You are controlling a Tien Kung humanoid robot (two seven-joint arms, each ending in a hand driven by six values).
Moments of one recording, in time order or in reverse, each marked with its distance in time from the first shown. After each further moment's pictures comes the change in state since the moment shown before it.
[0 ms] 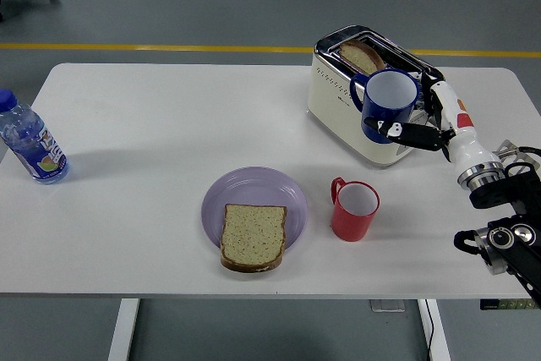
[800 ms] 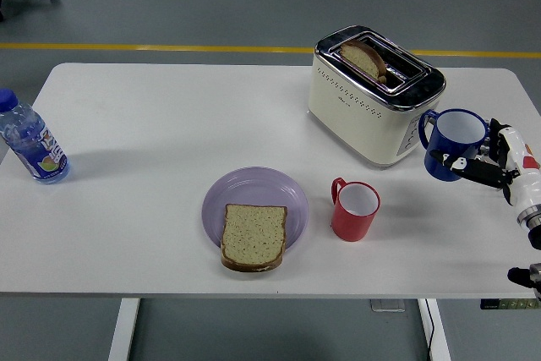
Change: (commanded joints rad) left arm -0.004 0.000 0.001 0.000 0.007 0.004 -0.001; right arm -0.254 -0.007 0.234 -0.007 0.009 0.055 0.008
